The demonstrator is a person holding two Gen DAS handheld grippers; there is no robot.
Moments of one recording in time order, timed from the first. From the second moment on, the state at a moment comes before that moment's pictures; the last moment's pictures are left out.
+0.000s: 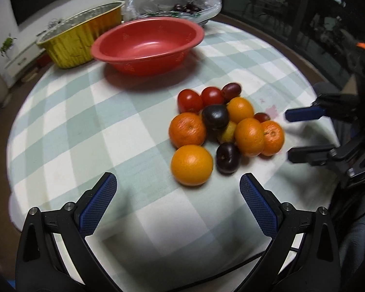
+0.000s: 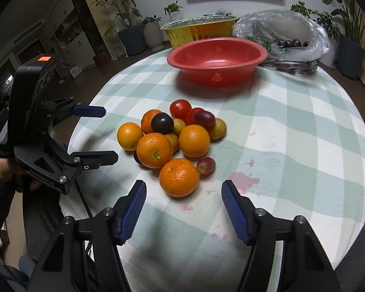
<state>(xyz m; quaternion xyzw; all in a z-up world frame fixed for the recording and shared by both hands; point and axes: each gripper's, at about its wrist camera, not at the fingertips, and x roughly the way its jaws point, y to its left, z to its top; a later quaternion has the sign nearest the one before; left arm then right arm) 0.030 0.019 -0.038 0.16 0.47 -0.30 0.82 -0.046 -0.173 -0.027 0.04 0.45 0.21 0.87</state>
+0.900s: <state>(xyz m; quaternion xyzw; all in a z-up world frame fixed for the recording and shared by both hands) 0.042 -0.004 -0.054 0.22 0.49 -0.37 0.76 -0.033 -0.161 -0.038 0.03 0.47 0.22 0.85</state>
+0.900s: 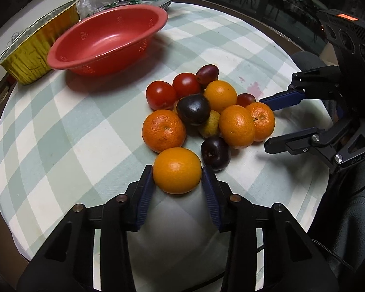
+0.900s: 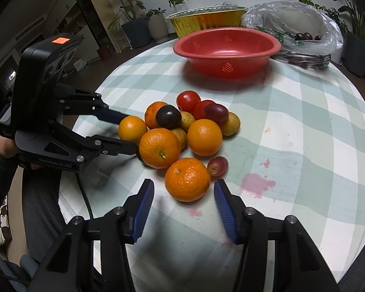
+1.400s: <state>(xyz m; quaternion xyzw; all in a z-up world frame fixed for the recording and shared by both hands) 0.042 0.000 -0.052 0.21 0.49 -0.38 0.76 -0.024 -0.161 -0.045 0.04 0.47 0.23 0.85</state>
